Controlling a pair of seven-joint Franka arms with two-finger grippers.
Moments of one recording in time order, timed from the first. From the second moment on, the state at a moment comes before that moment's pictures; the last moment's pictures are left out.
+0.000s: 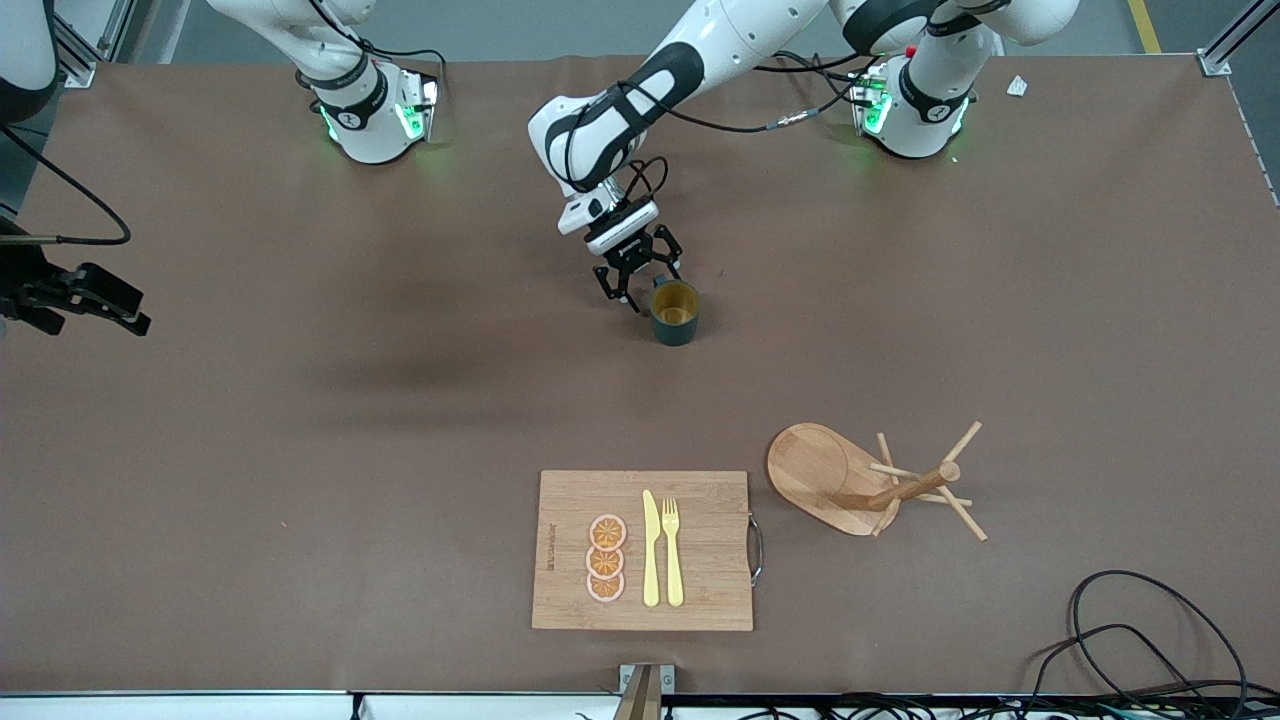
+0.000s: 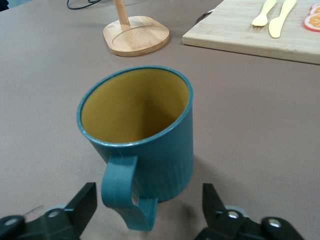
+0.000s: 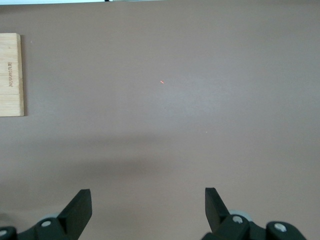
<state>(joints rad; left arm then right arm) -0.94 0.88 -0.39 -1.57 1.15 1.69 -2.35 -0.09 0.03 0.03 -1.64 0.01 1.77 -0.03</state>
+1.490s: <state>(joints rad) -0.94 0.90 -0.39 -1.57 1.16 1.69 -2.32 -0.08 0.03 0.03 -1.64 0.01 1.76 -0.02</state>
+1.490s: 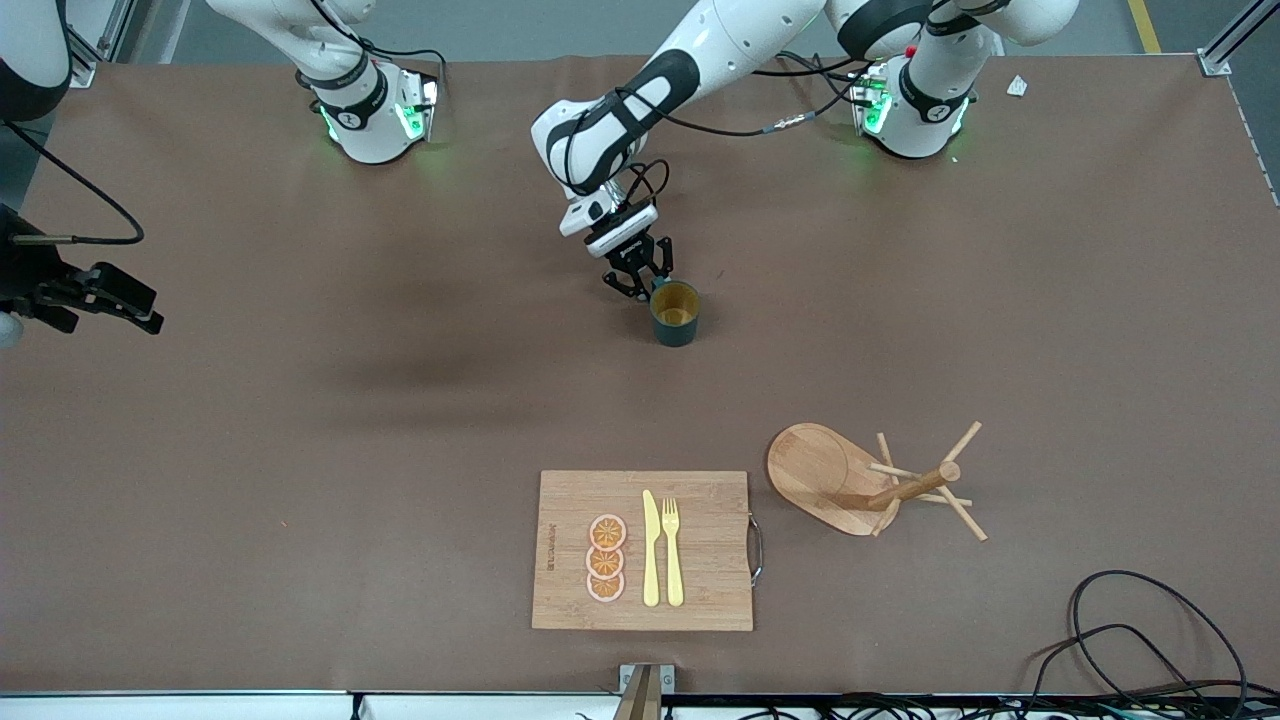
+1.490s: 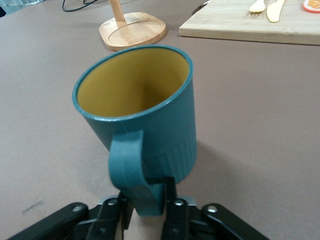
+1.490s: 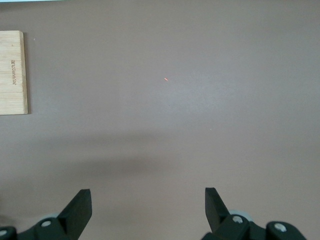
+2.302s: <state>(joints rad) -0.88 0.87 -0.39 -1.44 1.01 1.73 -2.17 -0.08 0.03 0.03 -1.64 0.01 1.76 -0.02</state>
